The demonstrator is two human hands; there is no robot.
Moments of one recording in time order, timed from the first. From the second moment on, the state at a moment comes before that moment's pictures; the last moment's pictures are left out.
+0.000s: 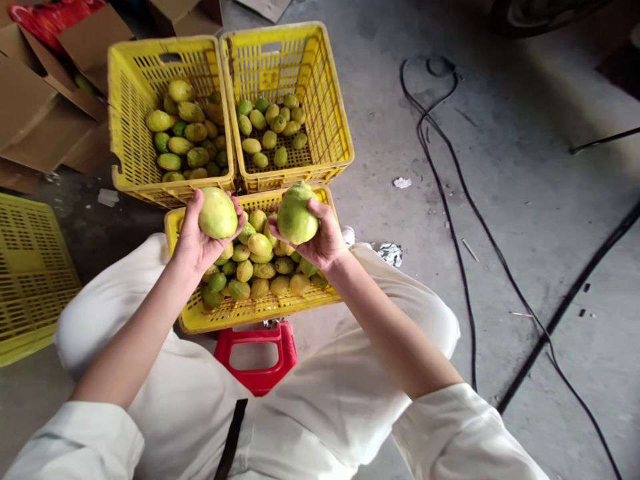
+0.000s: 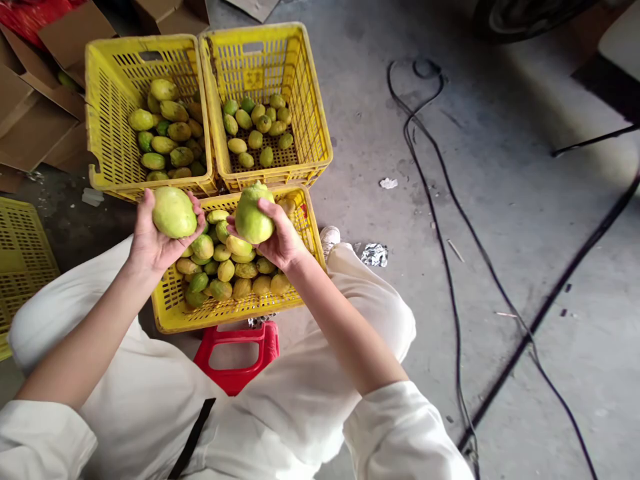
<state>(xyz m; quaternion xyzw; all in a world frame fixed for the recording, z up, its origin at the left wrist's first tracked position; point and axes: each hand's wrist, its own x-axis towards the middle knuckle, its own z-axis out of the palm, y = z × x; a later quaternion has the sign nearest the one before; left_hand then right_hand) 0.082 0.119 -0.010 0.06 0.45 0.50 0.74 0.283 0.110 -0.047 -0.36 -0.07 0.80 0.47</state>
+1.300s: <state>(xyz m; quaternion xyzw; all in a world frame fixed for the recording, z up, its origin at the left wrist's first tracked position) 0.085 0.116 -0.021 0.09 0.50 0.42 0.75 0.286 0.110 -0.055 -0.30 -0.05 0.83 0.47</state>
